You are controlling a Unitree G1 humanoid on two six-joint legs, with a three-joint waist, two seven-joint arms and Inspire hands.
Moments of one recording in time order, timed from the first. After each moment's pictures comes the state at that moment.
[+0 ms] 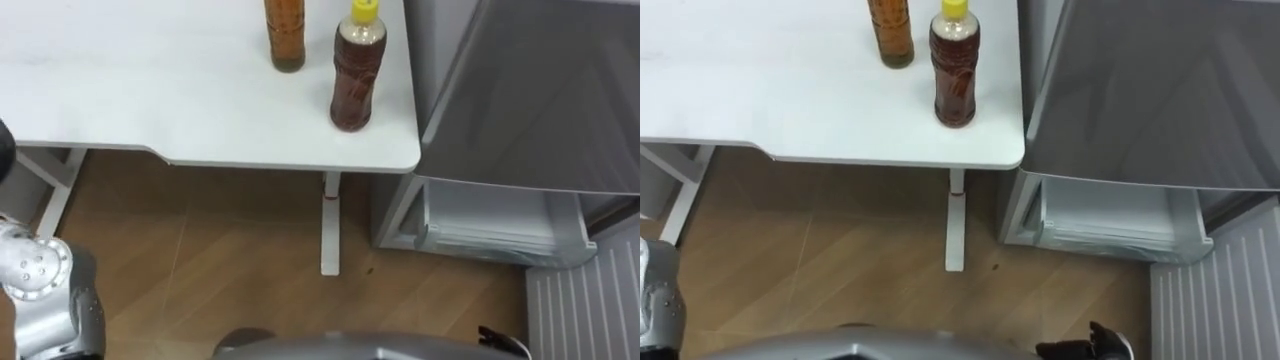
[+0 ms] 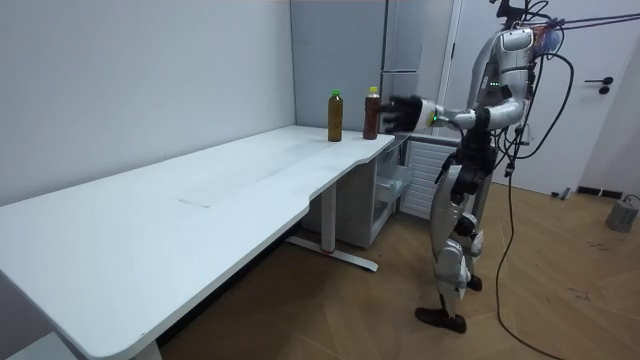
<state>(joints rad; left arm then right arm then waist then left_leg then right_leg) 0.20 0.20 0.35 -0.16 -0.22 -0.26 0.81 0.14 -0.22 -0.04 1.25 0.07 -0.05 -0.02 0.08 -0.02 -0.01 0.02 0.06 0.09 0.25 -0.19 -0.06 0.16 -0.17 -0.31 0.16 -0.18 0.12</state>
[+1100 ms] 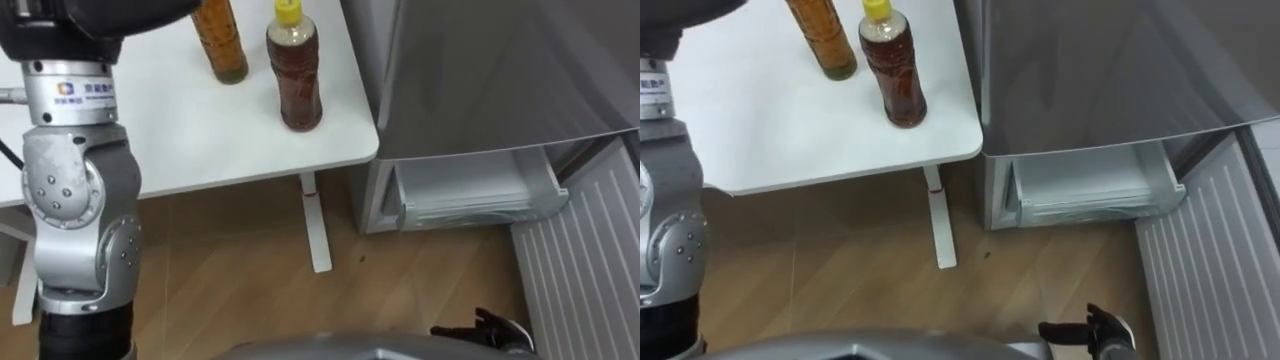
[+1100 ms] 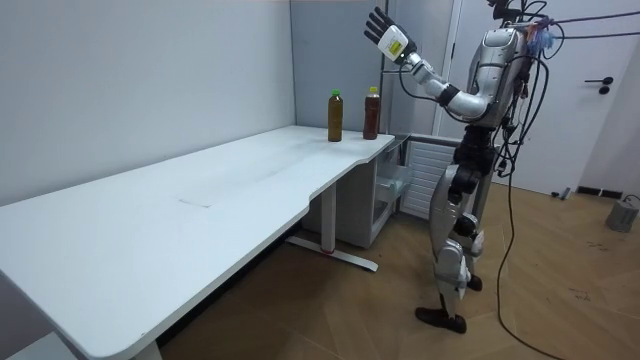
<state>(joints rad) 0.00 0.23 0.05 -0.52 -0.31 -0.18 0.00 0.10 -0.24 -0.08 1.26 0.06 -0.09 0.05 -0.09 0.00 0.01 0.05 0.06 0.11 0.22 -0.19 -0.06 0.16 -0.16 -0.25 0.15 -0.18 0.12</state>
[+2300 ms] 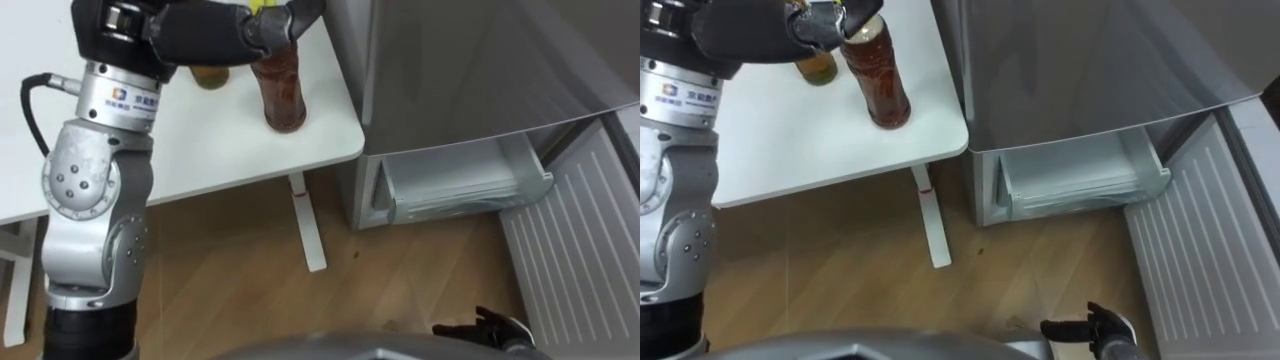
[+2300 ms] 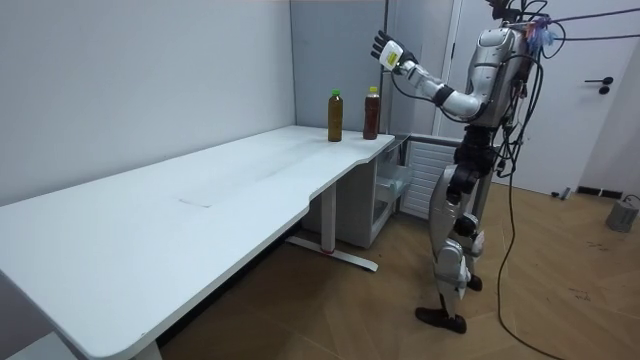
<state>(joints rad) 0.01 0.23 0.03 -0.49 -0.31 -0.04 -0.22 0.09 -0.24 -0.11 1.24 0.00 -0.04 0.07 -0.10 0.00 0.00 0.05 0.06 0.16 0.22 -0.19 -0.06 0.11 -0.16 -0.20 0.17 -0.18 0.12</state>
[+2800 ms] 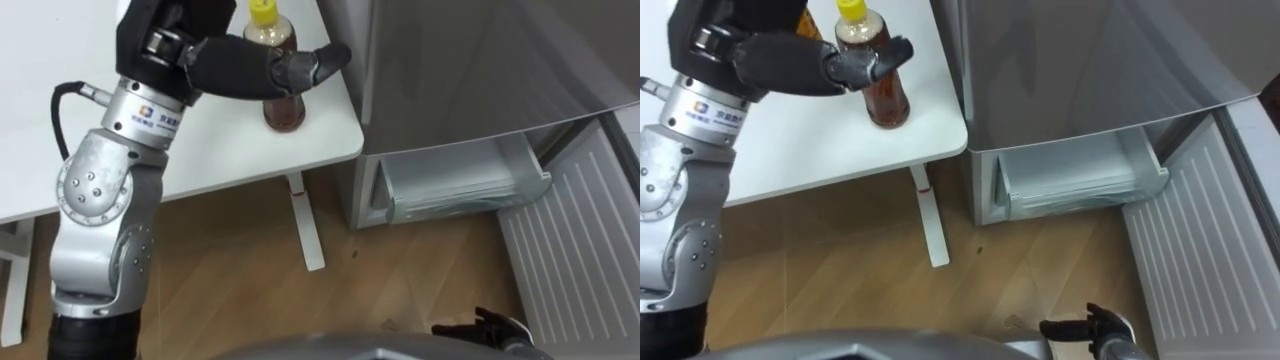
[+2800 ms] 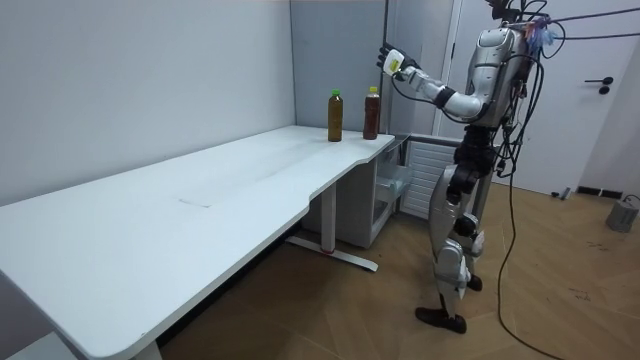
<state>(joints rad) 0.04 0.22 -0.01 -0.48 -0.29 0.00 -0.32 0.08 -0.24 -0.11 1.25 0.00 -0.01 0.06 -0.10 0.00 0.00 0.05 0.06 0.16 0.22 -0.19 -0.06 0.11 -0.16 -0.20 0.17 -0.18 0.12</state>
